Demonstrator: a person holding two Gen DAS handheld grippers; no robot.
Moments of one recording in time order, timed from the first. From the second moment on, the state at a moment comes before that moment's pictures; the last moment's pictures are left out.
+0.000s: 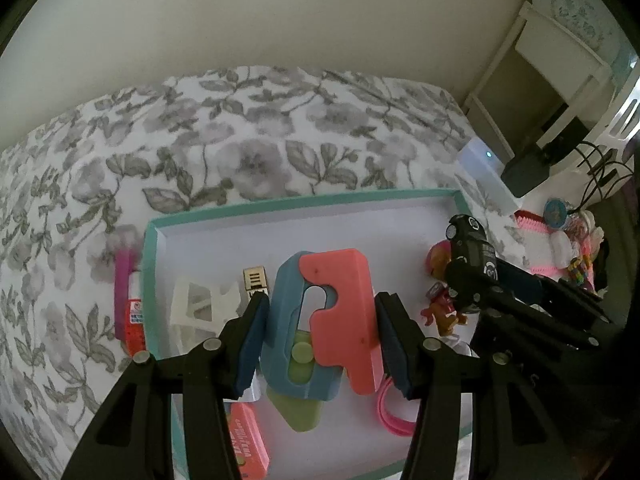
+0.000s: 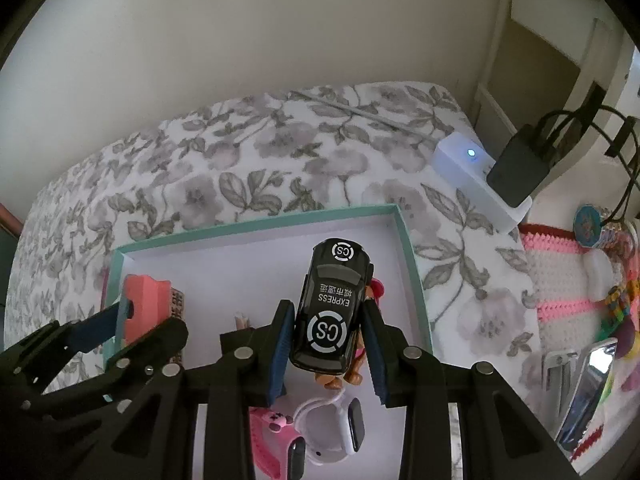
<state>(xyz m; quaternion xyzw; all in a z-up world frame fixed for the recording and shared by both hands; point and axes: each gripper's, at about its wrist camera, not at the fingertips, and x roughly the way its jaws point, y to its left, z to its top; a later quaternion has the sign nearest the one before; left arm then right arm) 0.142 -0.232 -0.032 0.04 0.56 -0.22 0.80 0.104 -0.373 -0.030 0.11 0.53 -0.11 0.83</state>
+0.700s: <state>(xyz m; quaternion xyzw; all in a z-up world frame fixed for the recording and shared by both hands) 0.151 -0.216 -0.033 0.01 0.57 -0.20 0.79 0.104 -0.369 -0.028 0.09 0.54 -0.11 0.83</state>
